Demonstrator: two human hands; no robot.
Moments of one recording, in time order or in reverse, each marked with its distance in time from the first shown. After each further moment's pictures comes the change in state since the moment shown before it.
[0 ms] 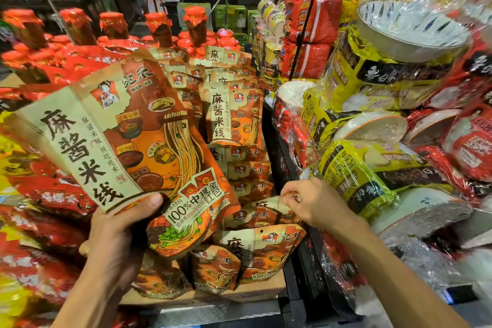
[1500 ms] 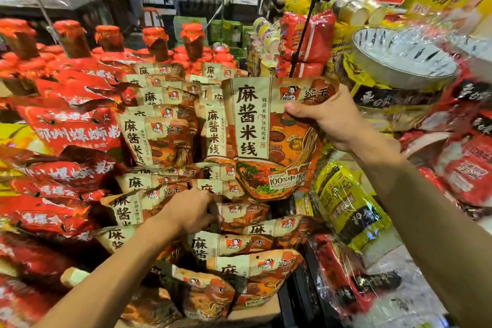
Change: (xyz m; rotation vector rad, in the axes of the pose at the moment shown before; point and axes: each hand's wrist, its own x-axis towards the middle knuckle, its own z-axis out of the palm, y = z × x) left_hand 0.117 -0.063 0.055 1.717 -0.890 0.243; right_hand 0.087 -0.018 -0.142 1.093 0.398 -0.213
